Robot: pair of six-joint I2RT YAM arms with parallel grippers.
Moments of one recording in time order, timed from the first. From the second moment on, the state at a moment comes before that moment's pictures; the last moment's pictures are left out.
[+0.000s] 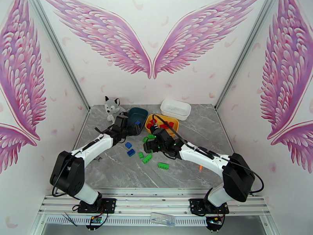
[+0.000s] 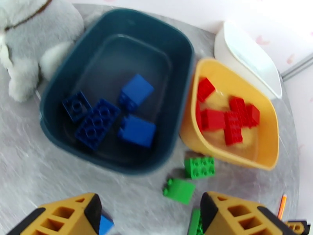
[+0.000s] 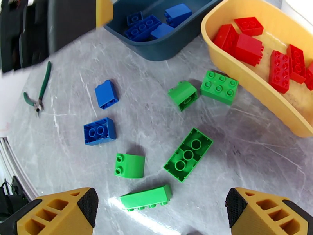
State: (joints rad) left arm -0.44 1.55 1.02 -0.23 -0.02 -0.53; right arm 0.79 1.56 1.09 -0.34 0.05 0.40
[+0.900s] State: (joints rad) left arm -0.49 1.41 0.62 -0.26 -0.02 -0.53; right arm 0.79 1.54 1.09 -0.34 0.05 0.40
